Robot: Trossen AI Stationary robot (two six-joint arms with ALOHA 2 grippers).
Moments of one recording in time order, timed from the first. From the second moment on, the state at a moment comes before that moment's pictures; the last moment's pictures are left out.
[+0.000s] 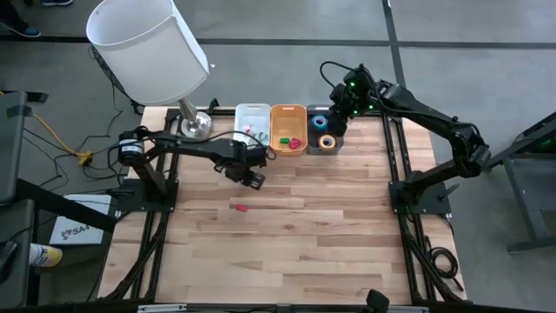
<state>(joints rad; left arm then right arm) 0.19 1.70 1.10 -0.81 0.00 -0.93 -0.71 1.40 1.29 -0.73 -0.18 -0.16</state>
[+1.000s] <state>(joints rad) 0.51 1.67 1.29 -0.79 -0.15 -0.58 -0.71 1.40 1.29 -0.74 -0.17 -0.16</state>
